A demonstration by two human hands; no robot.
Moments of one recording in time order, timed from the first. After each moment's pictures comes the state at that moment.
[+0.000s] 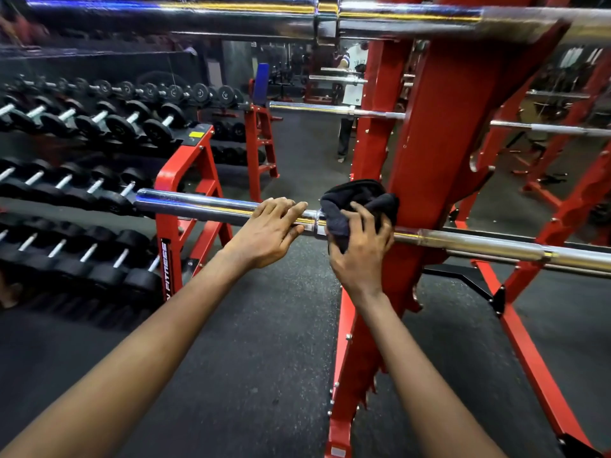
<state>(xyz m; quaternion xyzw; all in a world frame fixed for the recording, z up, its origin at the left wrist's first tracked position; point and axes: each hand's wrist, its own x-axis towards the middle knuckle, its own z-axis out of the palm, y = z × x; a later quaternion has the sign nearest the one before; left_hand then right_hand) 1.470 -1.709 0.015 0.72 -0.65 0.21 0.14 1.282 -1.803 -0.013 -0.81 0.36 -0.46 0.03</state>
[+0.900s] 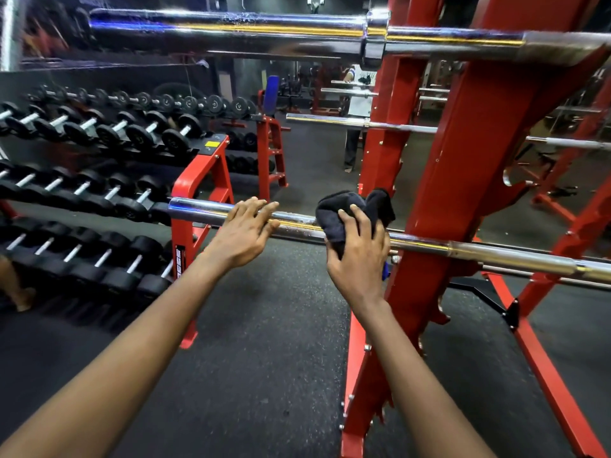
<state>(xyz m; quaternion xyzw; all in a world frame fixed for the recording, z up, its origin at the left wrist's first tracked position) 1.560 -1.659 0.009 0.79 -0.56 0.17 0.17 1.326 -1.763 -0.001 -0.84 0.35 -0.42 0.02</state>
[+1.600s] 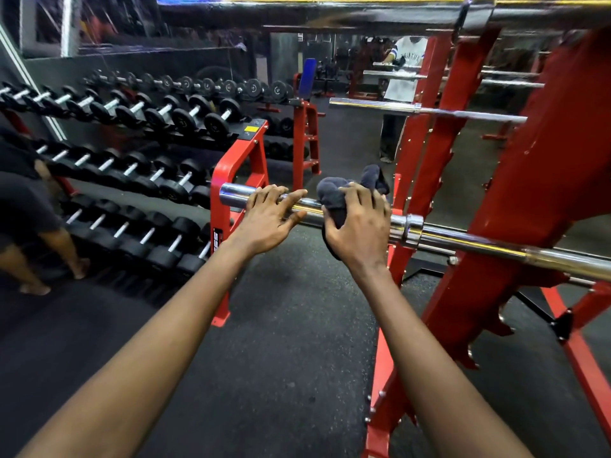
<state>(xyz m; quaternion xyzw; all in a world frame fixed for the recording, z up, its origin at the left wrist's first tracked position) 1.602 -1.630 0.007 0.82 -0.53 0.15 0.18 1.422 -1.744 0.015 -0.85 0.31 -0.42 0.00</state>
